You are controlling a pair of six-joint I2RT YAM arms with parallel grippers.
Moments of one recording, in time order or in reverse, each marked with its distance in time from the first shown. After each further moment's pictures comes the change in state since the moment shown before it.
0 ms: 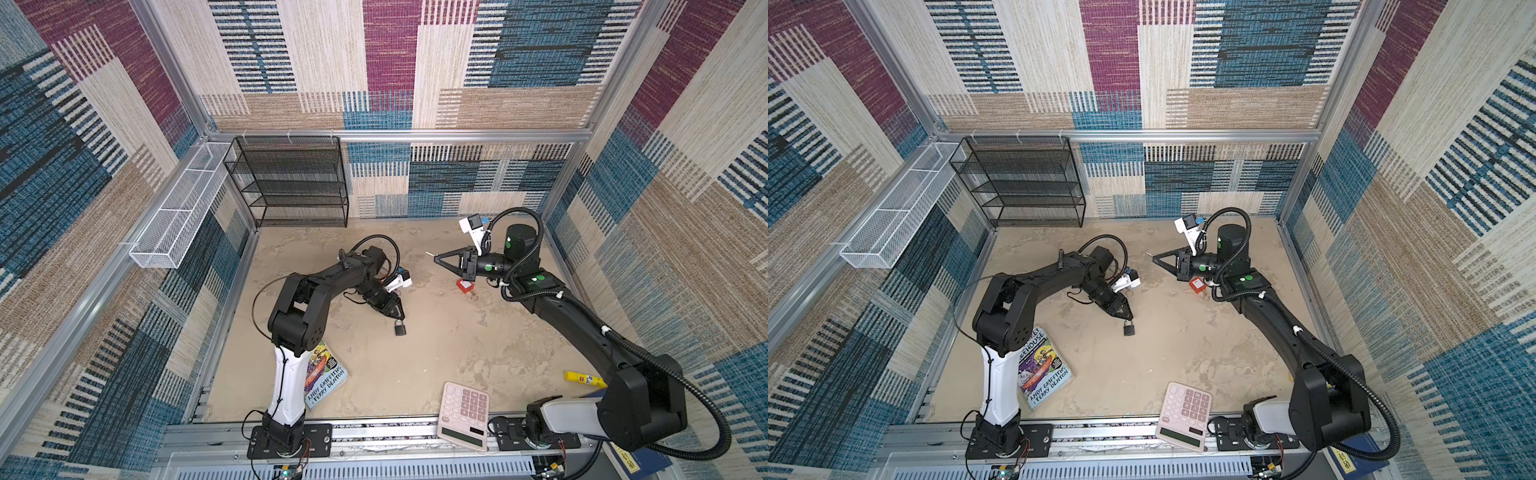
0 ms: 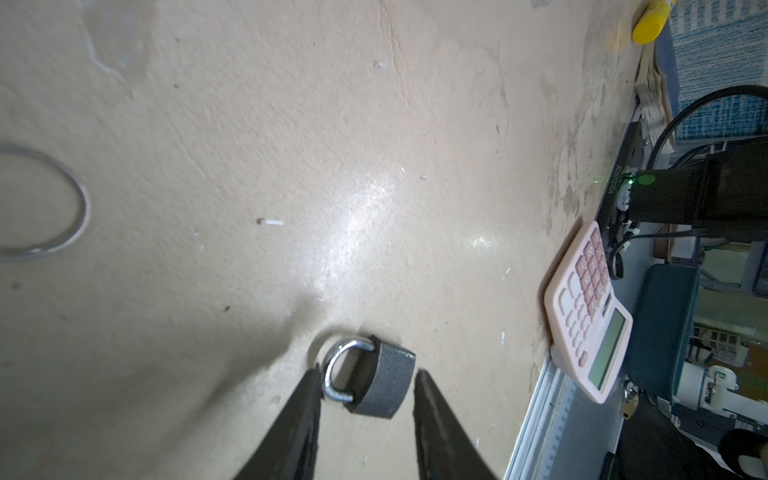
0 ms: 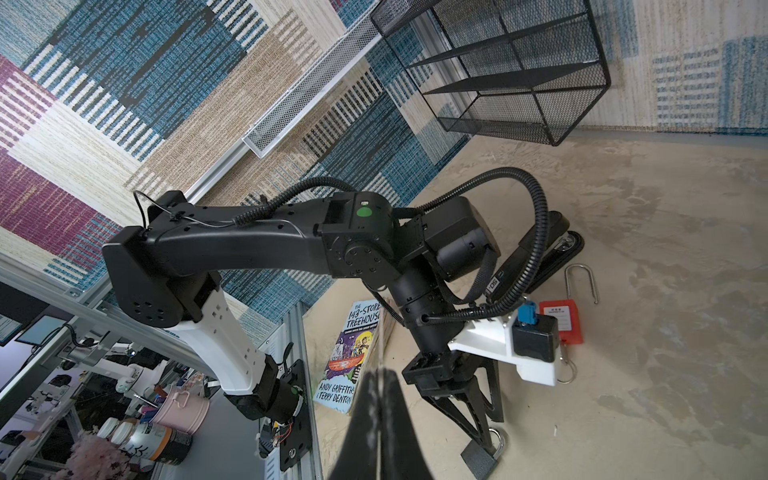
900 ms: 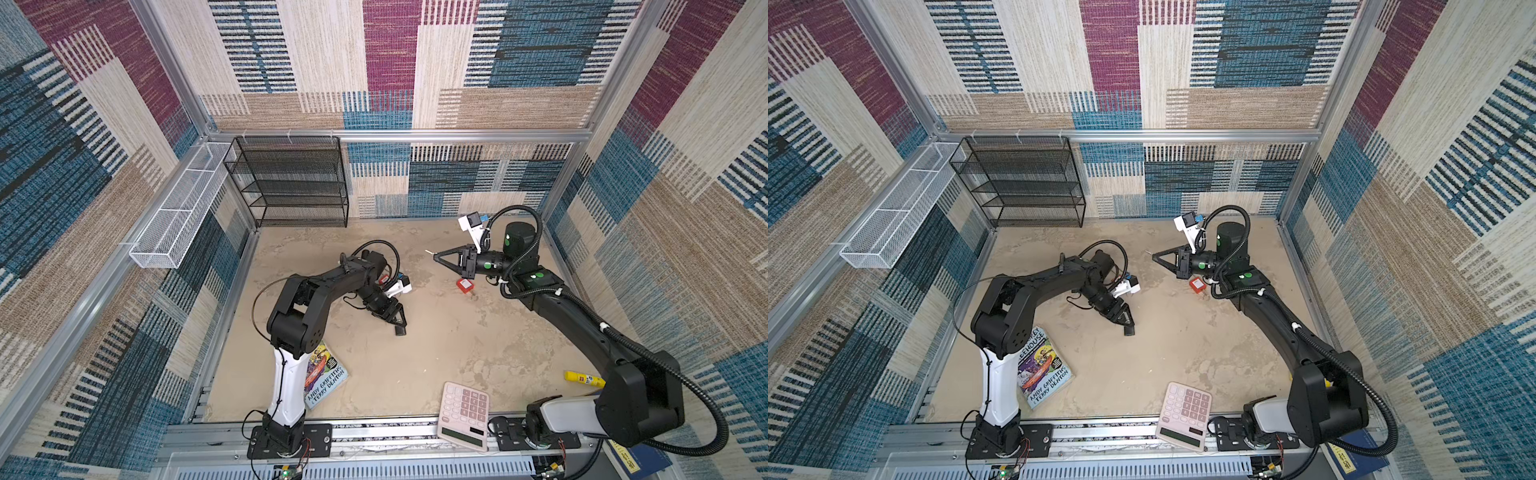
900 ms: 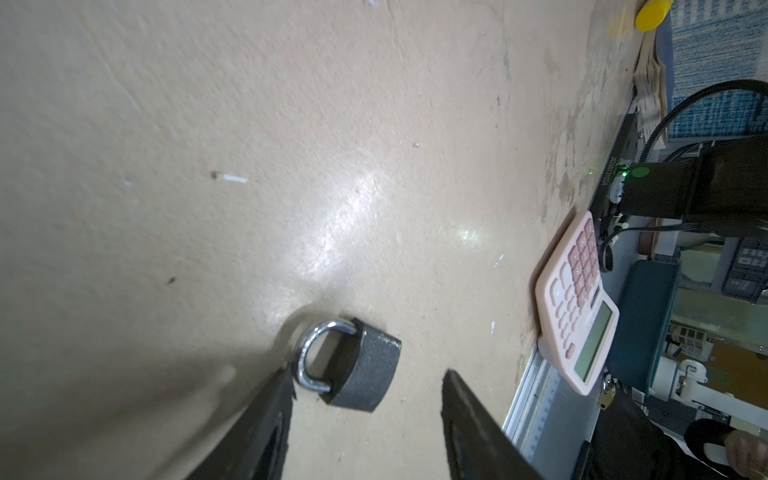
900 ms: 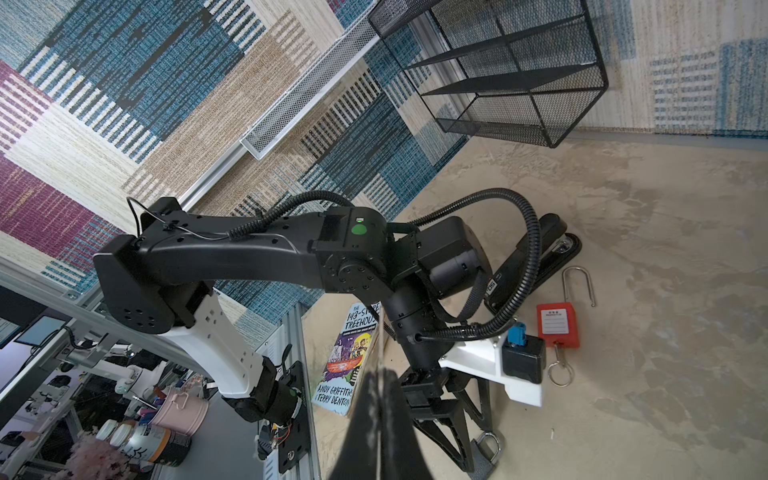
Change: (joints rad) left arm -0.014 -0.009 -0.059 0.005 0.014 -0.035; right arm -0.002 0.018 0.024 -0.011 0.000 -0.008
